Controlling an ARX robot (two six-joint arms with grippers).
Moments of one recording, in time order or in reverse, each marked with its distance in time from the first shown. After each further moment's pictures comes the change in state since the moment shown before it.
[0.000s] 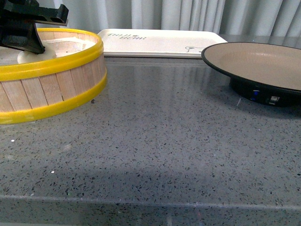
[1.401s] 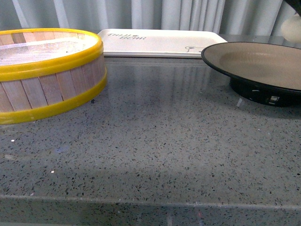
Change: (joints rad) left arm -0.659 0.499 0.798 -0.190 -0.018 0.116; right arm 0.000 0.000 0.000 0.000 0.000 0.000
